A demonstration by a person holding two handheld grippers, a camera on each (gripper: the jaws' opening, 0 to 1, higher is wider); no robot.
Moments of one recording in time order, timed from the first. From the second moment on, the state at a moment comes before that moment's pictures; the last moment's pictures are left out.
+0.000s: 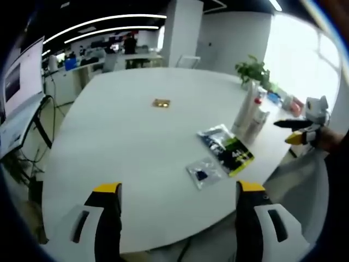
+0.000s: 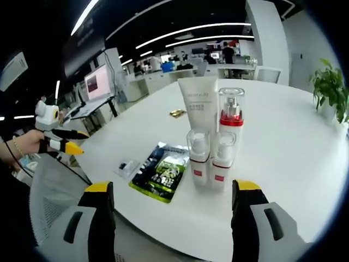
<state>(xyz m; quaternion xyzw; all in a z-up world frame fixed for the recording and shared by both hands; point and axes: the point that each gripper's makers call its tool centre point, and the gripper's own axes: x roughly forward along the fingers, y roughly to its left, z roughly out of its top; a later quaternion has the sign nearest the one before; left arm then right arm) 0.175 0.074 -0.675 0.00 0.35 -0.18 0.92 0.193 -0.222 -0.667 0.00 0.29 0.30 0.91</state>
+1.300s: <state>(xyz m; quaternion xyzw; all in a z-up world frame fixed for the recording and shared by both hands) 0.290 0.018 -0.649 0.08 0.35 -0.28 0.89 0.182 -0.218 -0.683 0.00 0.34 0.32 0.89</state>
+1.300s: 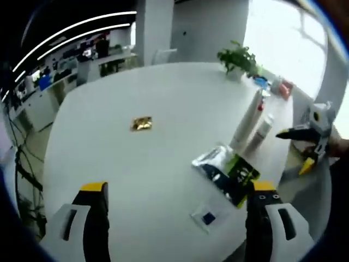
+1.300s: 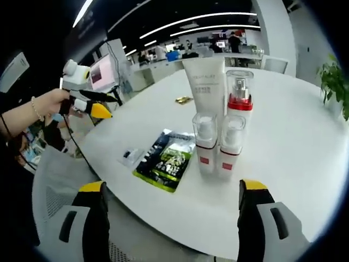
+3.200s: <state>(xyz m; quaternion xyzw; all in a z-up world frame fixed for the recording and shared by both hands) 0.492 -0.005 -0.749 0.14 0.47 -0.25 0.83 0.183 -0.232 -0.705 0.03 0.39 0.28 0.88</state>
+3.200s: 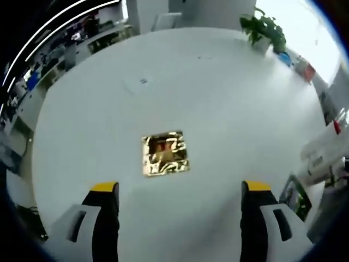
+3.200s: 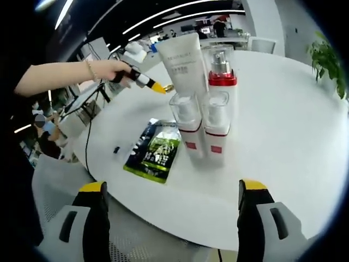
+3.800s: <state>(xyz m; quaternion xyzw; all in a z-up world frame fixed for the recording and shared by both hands) 0.521 -0.005 -0.765 0.15 0.49 -0.24 0.82 0.179 -0.234 -0.713 0.03 0.41 0.28 0.87</state>
